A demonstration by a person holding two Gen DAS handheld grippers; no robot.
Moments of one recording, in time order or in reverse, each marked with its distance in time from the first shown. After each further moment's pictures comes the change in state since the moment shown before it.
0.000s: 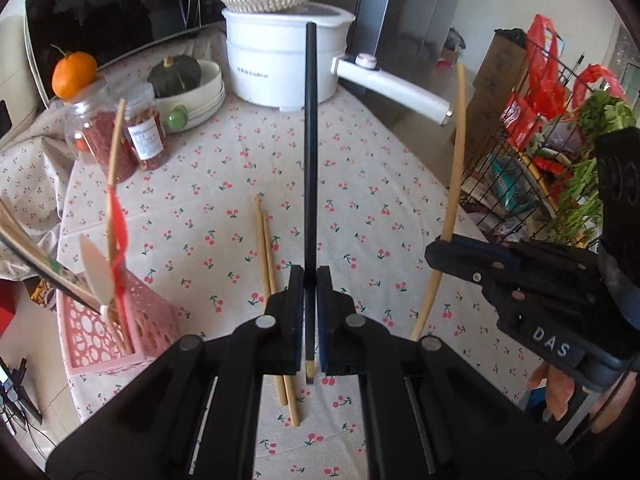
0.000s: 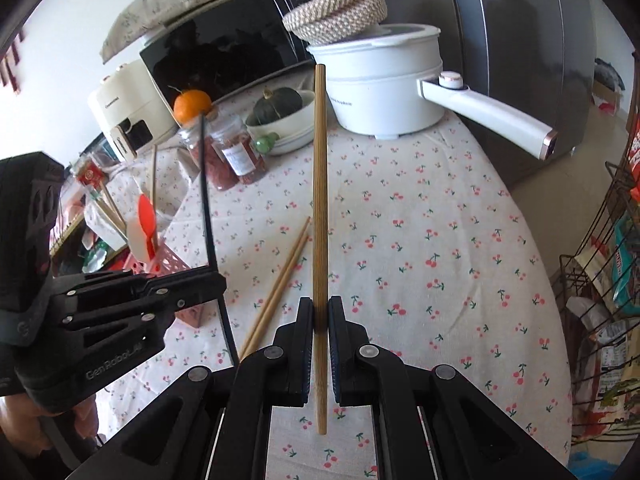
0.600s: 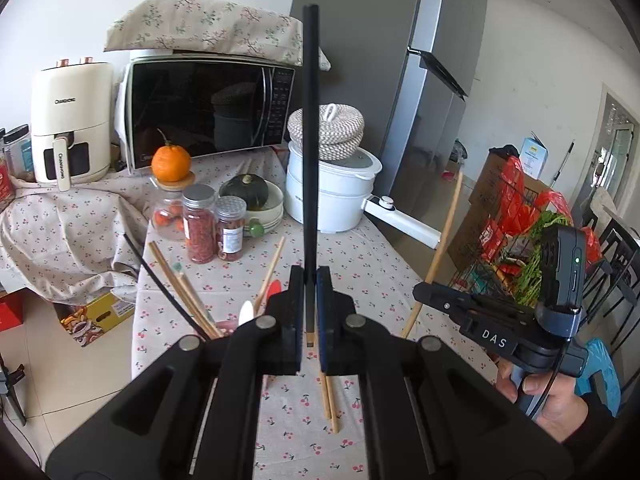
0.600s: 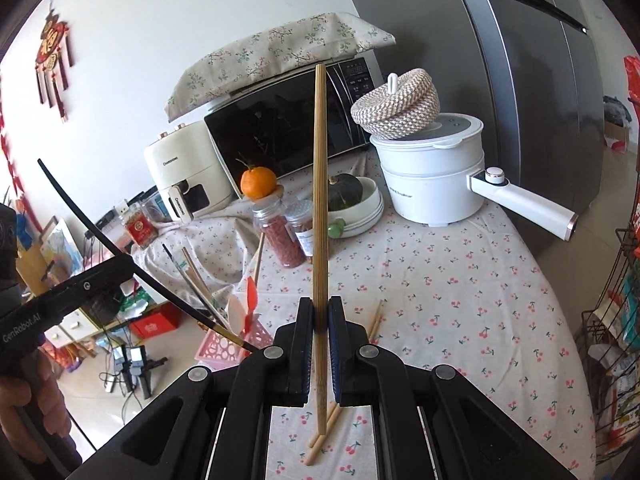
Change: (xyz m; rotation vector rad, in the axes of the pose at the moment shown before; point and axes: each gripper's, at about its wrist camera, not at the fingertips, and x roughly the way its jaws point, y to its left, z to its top) left arm -0.134 0.081 -0.017 -0.122 -0.384 0.017; right arm -0.044 0.072 0.022 -0.025 -0.257 0.103
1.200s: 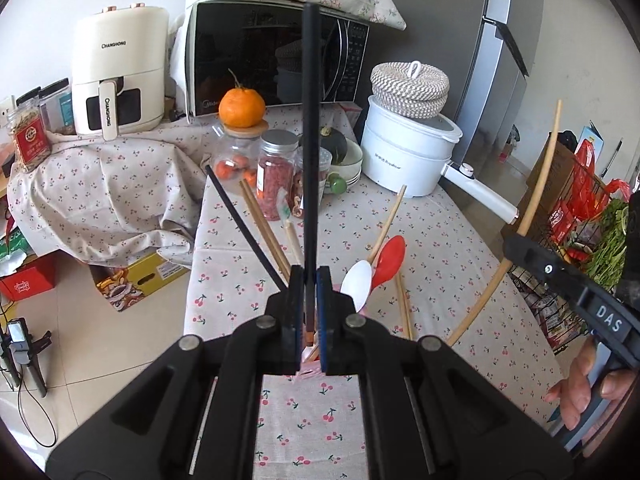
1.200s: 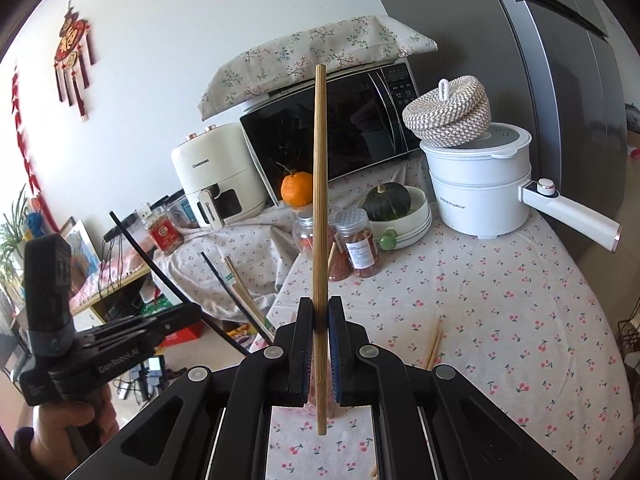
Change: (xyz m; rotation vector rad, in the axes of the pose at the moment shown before) left arm 0.045 0.070 -0.032 -0.065 0.133 0.163; right arm 0.027 0.060 -0.002 -0.020 -0.051 0.073
